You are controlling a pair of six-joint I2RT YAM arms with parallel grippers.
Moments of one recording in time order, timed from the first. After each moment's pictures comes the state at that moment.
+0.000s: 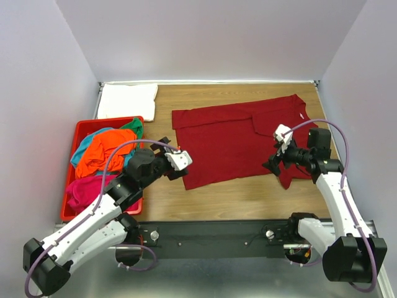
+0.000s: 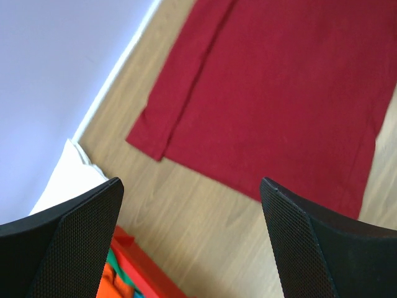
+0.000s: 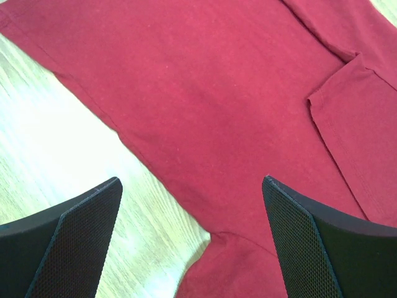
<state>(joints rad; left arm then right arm) -0.68 0.73 0.58 -0.10 0.04 0.58 -0.06 0.95 0.71 -0.53 -0.78 -0.73</state>
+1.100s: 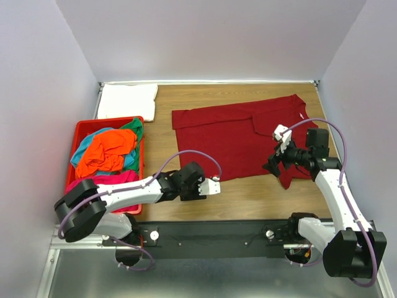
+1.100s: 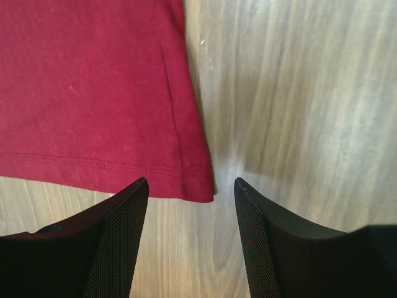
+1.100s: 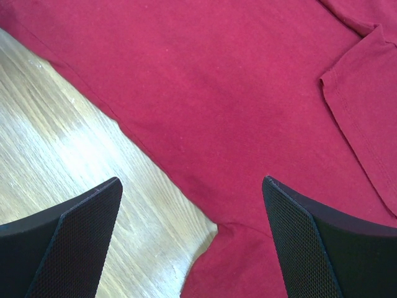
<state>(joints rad) -1.01 1.28 0.62 -0.27 -0.04 0.58 -0.06 0.99 0.71 -0.55 -0.75 -0.73</state>
